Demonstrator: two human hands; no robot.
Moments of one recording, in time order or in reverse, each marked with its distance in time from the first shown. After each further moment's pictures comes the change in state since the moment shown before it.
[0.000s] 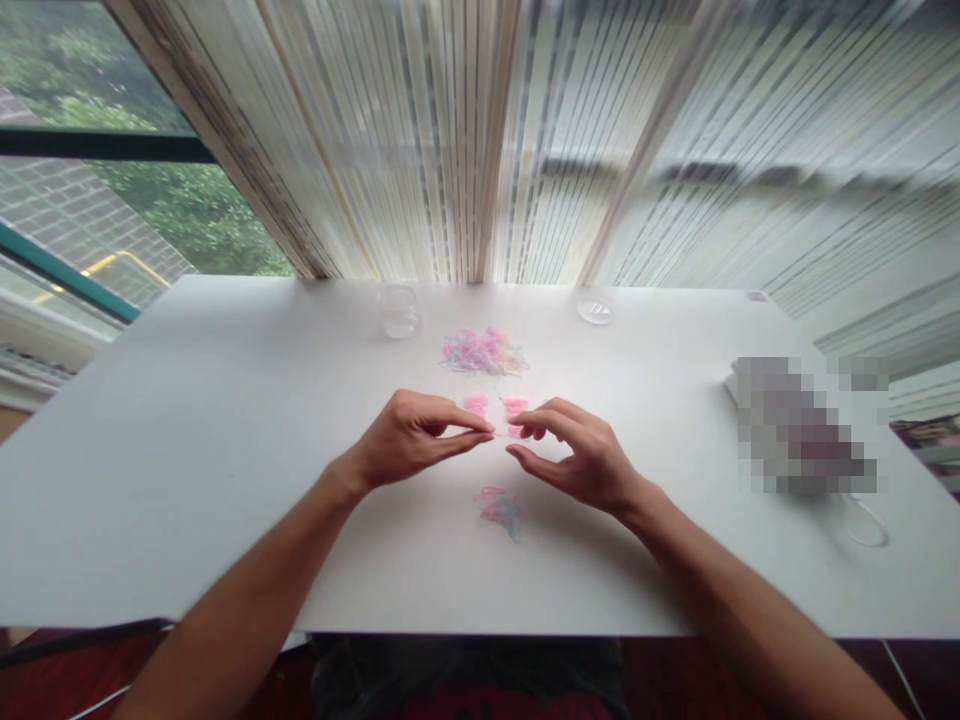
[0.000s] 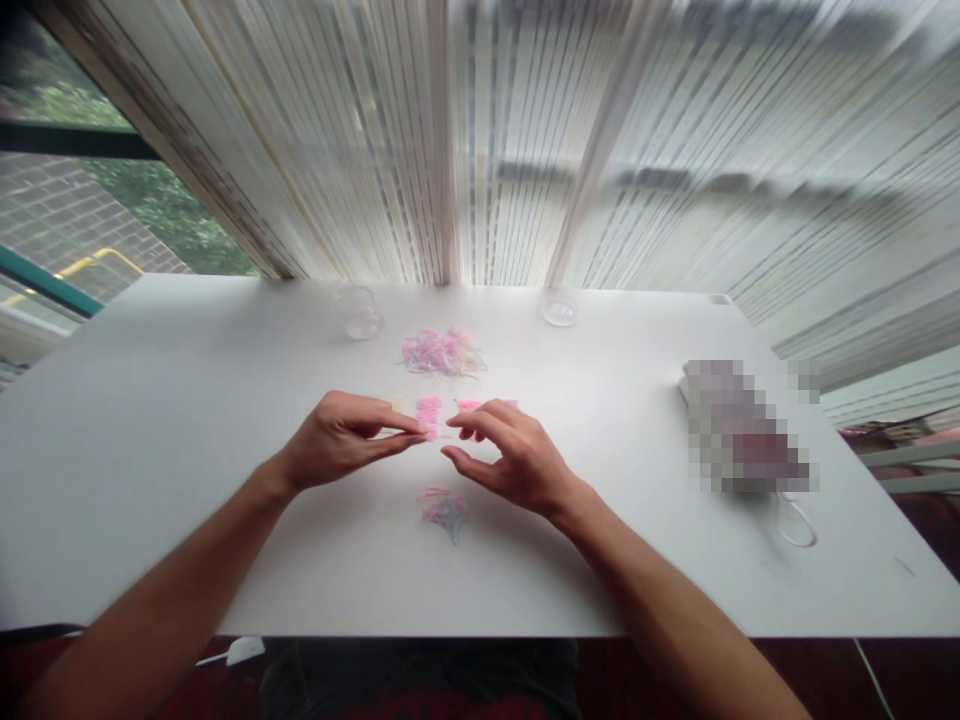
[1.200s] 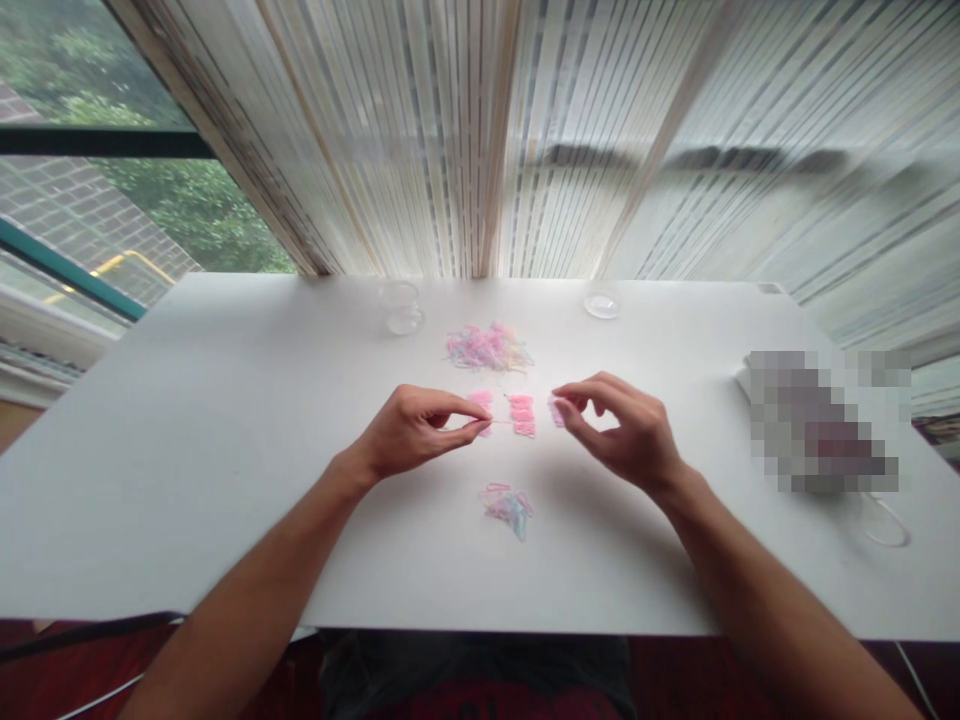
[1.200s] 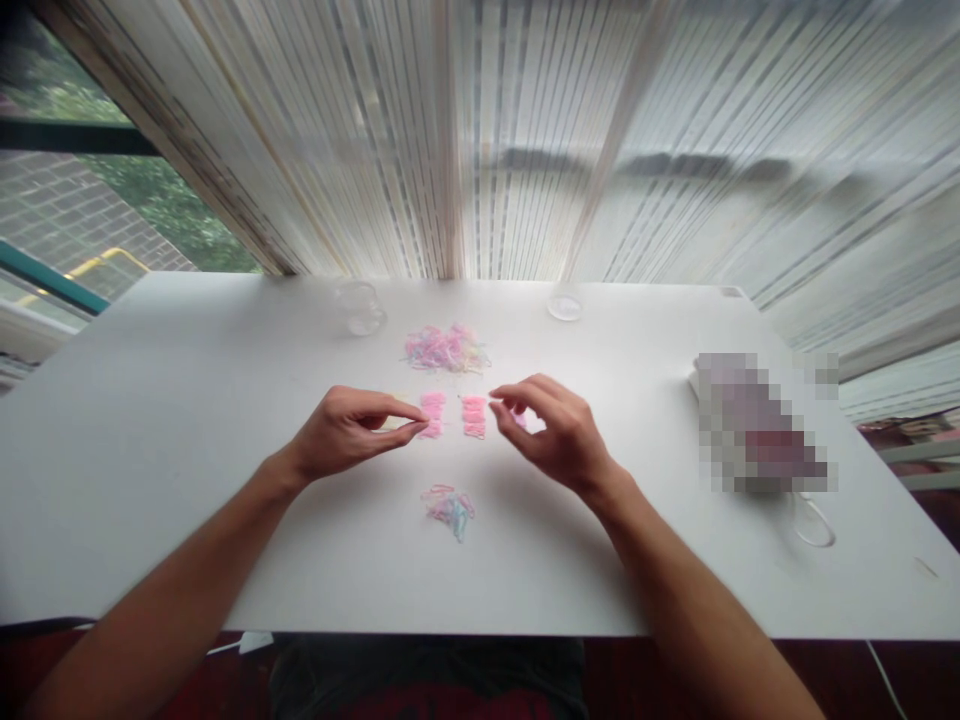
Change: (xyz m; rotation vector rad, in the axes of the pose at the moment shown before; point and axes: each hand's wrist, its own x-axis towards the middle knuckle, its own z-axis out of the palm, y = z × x) left_hand -0.002 -0.006 0.004 0.081 0.022 -0.045; right_hand 0.005 0.013 -0.025 -0.146 0.104 0.077
